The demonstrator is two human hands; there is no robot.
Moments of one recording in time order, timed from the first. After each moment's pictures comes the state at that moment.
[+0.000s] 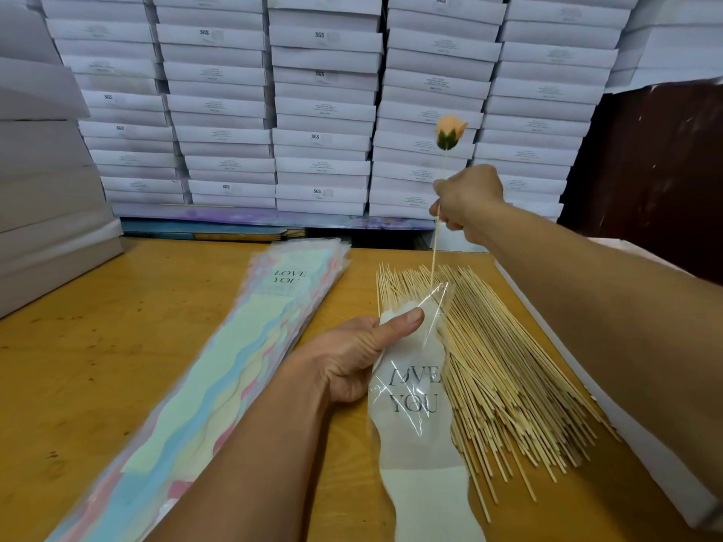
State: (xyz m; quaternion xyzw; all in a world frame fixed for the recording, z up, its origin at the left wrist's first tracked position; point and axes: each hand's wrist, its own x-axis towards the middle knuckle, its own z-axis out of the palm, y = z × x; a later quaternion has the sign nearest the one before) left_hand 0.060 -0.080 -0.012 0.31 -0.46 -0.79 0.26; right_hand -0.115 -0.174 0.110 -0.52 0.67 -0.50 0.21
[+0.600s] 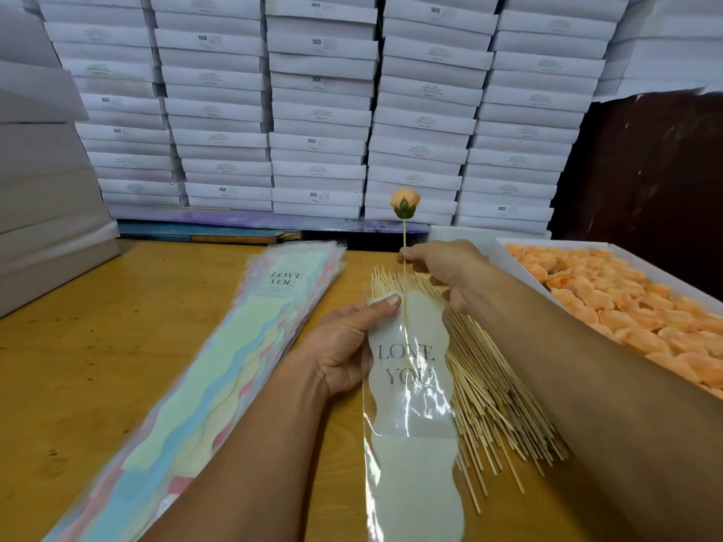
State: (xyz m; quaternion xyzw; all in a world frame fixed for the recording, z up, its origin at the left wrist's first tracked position) left_hand 0.056 -0.080 -0.009 0.32 -0.37 -0.78 0.40; right_hand -0.100 -0.124 0.055 -0.45 0.66 -0.46 0.39
